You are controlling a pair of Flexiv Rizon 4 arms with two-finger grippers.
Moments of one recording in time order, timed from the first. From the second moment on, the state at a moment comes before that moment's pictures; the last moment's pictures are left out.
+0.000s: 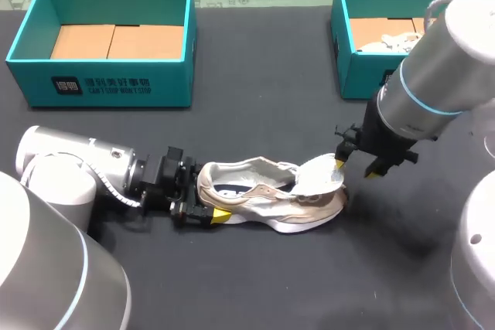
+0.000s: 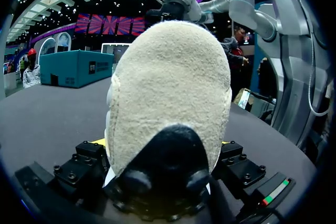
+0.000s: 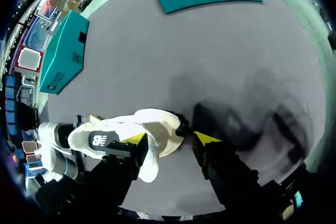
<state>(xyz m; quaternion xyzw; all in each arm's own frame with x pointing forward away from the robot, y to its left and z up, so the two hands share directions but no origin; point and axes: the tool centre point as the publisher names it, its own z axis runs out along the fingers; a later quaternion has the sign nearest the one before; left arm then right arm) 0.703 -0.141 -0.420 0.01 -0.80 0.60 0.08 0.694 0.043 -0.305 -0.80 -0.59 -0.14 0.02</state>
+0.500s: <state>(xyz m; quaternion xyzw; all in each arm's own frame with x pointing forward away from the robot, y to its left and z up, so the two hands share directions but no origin) 0.703 -0.141 -0.420 0.01 -0.80 0.60 0.08 0.698 0.081 -0.200 -0.69 -0.71 -0.11 -0.07</state>
